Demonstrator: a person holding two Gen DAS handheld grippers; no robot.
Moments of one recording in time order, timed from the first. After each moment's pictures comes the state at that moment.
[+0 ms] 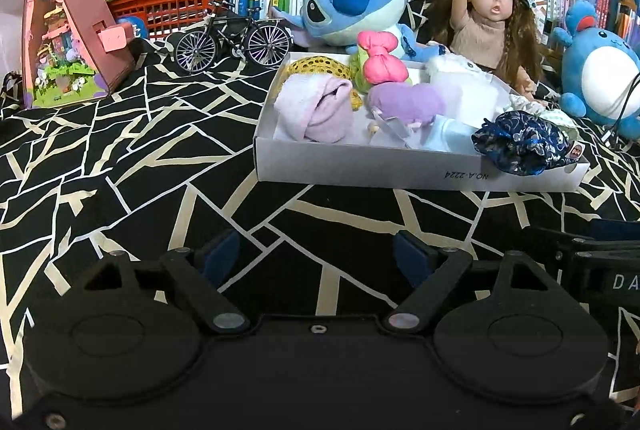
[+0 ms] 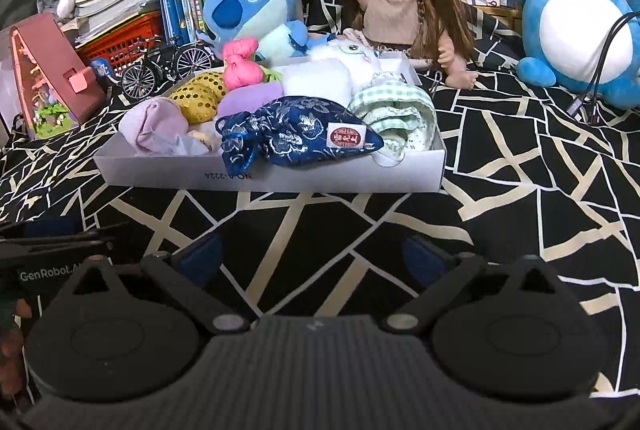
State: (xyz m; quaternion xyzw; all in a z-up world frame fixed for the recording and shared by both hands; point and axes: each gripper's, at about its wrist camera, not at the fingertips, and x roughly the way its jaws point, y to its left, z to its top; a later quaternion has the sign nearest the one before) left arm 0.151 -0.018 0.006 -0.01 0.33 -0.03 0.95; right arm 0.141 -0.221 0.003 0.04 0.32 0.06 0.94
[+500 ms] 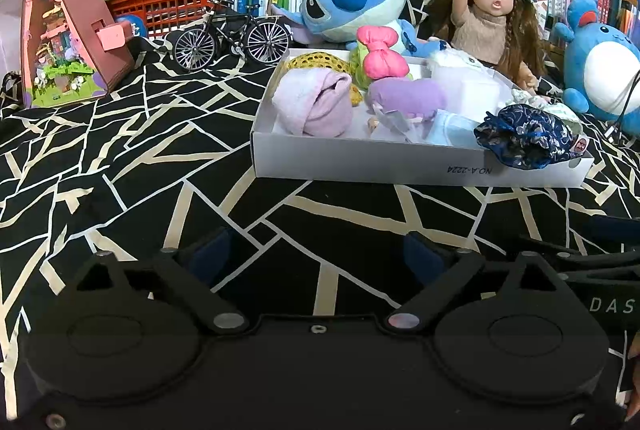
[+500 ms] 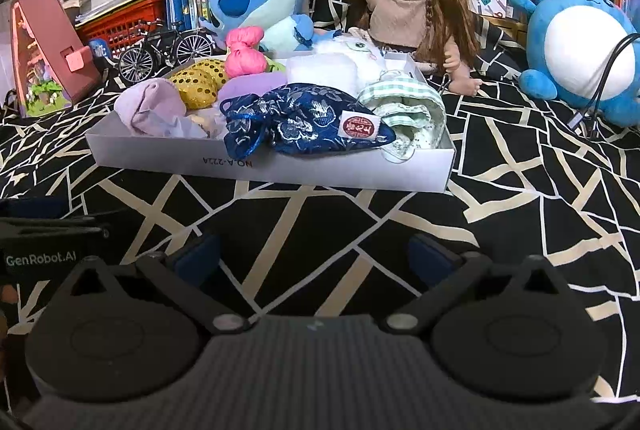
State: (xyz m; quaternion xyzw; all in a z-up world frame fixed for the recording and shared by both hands) left arm 0.154 -0.020 0.002 0.00 0.33 -0.03 0.94; right arm 0.144 -0.211 -0.001 0.00 0.32 0.05 0.95
